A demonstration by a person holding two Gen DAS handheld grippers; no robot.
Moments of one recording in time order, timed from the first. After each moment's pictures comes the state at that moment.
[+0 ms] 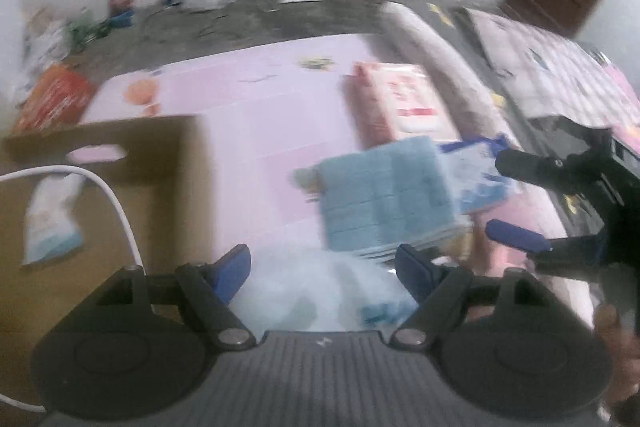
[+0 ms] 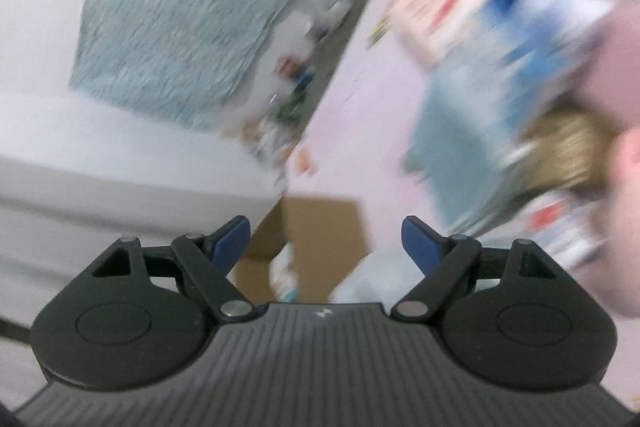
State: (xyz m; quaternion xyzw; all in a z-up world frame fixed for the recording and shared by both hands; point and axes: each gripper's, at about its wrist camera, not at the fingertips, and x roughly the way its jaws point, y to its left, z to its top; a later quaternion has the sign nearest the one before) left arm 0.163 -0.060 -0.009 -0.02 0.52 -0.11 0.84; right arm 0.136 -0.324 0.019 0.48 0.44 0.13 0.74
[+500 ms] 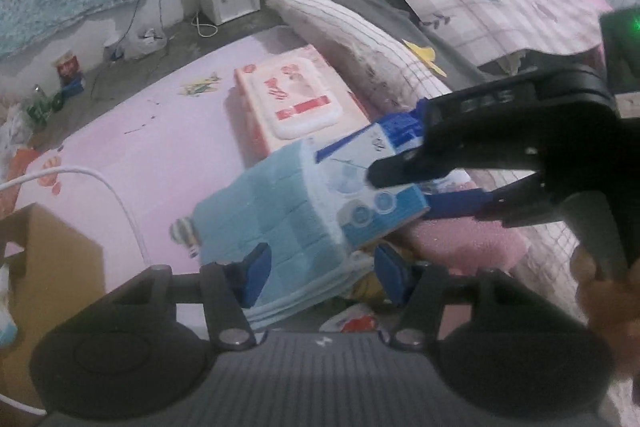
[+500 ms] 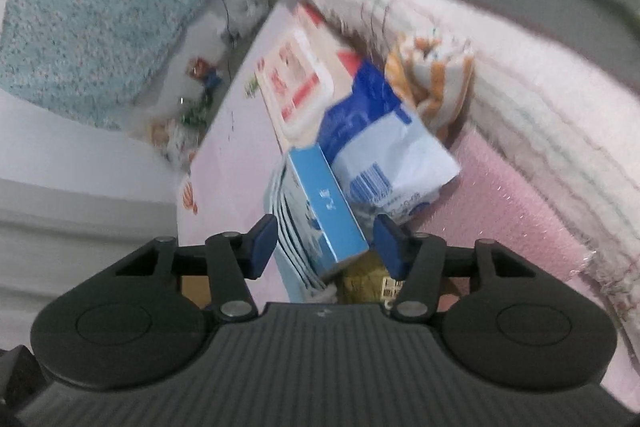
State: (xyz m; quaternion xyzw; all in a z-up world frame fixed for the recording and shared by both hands) left arm 0.186 -0.220 -0.063 0.10 0.50 -0.15 0.84; right arm 0.220 -0.402 -0.049 0.40 0.53 0.06 0.75
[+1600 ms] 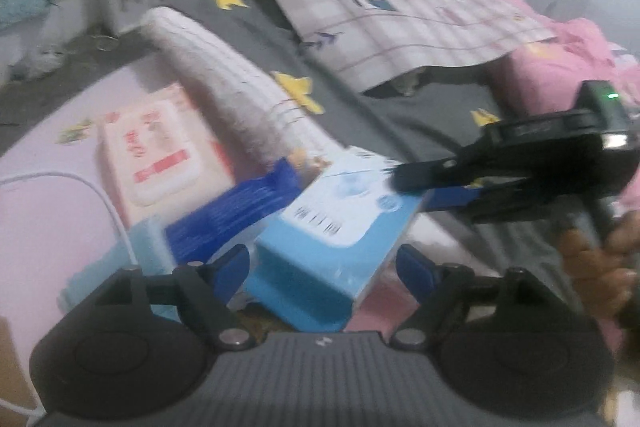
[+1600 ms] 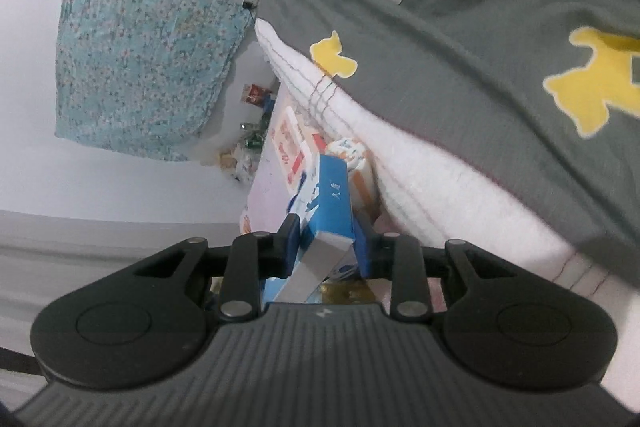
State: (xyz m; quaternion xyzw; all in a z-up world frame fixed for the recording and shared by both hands) left arm 0.225 -0.282 -0.049 0.05 0.51 -0.29 0.81; right arm 0.187 -0.547 -0.057 0.51 0.47 0.12 0.71
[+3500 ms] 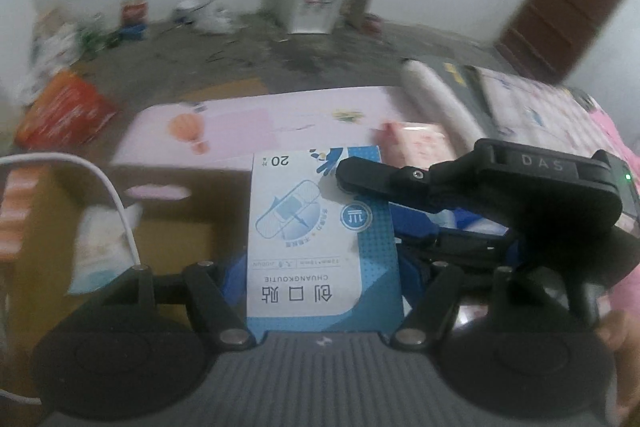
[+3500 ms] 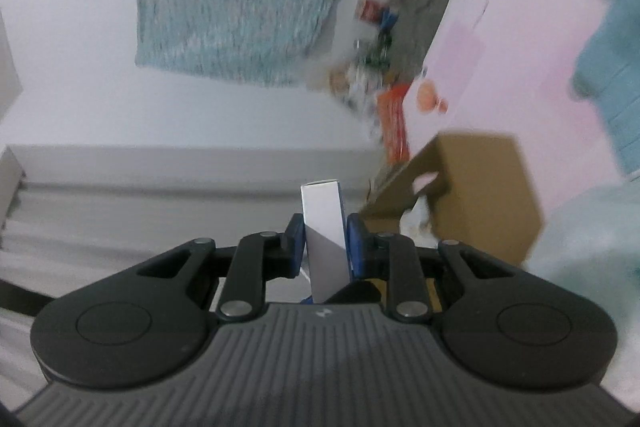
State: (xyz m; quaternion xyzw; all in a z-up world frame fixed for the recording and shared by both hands) left arm 0.174 0.053 0.047 -0.08 0.50 -0.10 0.86; right arm 0.234 -0.150 0.015 0.54 0.45 0.27 0.65
